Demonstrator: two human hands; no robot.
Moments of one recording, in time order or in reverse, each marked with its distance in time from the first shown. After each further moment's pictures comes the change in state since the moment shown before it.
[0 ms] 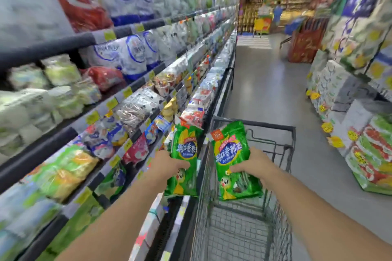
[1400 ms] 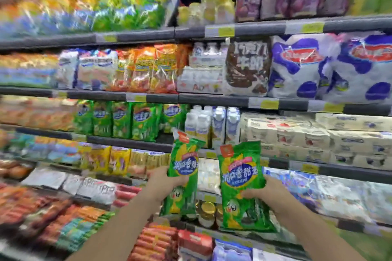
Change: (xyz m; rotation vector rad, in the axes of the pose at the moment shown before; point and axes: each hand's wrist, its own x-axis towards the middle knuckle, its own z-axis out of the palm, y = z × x) left_hand -0.796 -0.347 -0.295 -0.422 1.342 -0.244; right_hand -0.680 -0.042 0.380 -0.214 -1.356 -0.709
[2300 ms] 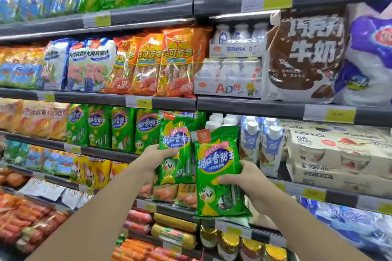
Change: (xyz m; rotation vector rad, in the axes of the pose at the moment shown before) left_hand 0.215 0.009 -0.096 -0.247 0.050 -0.118; right_hand 0.171 -0.069 0.120 0.056 -0.231 -0.089
